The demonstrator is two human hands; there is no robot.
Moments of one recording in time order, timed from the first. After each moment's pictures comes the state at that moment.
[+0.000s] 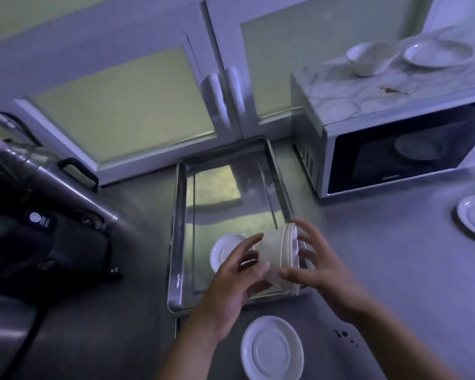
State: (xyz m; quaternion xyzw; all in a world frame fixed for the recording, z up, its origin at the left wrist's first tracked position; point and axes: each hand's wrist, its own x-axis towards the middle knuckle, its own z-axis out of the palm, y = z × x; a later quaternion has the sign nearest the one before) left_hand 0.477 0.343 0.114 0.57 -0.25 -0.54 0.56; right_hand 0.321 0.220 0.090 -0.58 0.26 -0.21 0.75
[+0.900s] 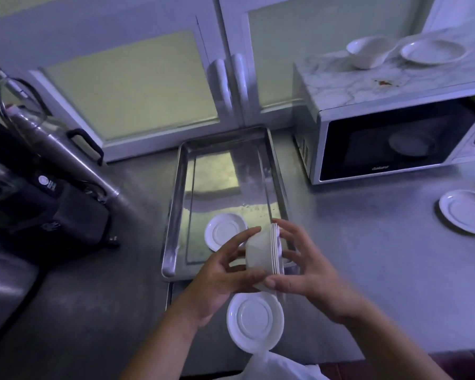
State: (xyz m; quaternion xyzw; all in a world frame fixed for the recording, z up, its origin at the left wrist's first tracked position) left_hand 0.443 0.390 0.126 0.58 -0.28 -0.54 0.55; right_hand 0.281 0.266 0.104 -0.60 0.19 -0.17 0.75
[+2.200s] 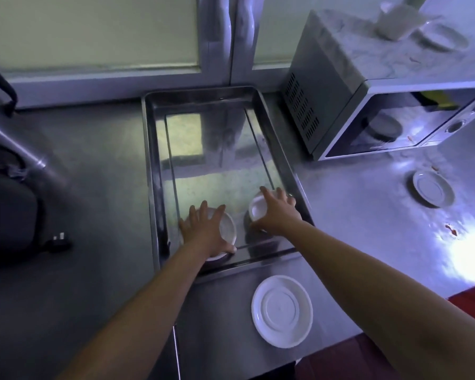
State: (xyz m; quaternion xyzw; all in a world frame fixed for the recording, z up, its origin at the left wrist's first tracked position) left_hand 0.644 0.329 -0.079 0.82 -0.49 -0.29 -0.04; right_hand 0.483 0.210 -0.027 -0.79 0.53 0.14 0.26
